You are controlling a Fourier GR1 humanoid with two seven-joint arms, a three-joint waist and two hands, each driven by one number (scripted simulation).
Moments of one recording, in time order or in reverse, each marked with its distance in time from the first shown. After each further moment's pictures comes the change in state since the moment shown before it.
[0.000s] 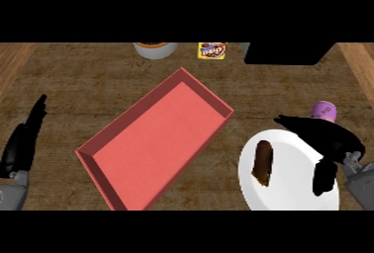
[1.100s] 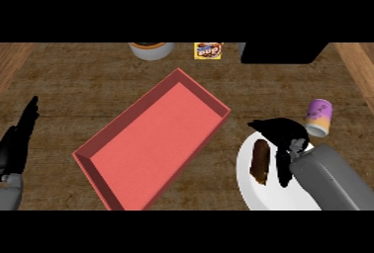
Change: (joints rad) left arm 0.020 -0.052 0.111 -0.020 -0.075 -0.068 -0.006; right arm -0.092 0.341 -0.054 0.207 0.263 0.248 0.085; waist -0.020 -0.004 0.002
